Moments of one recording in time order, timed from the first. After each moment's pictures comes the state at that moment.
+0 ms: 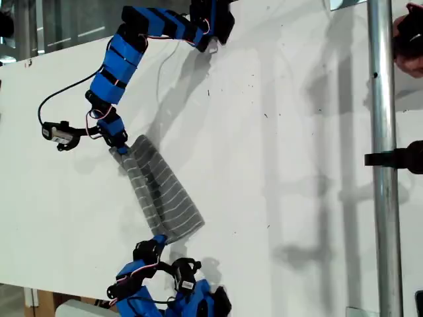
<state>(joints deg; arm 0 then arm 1) -33.4 122.7 114.8 82.6 -57.6 43.3 68.1 67.4 50.6 19.2</state>
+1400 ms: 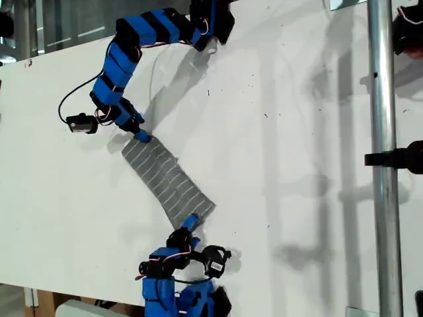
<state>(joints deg) -13.5 118.5 126.0 75.1 -83.3 49.7 55.5 66.2 67.4 22.5</state>
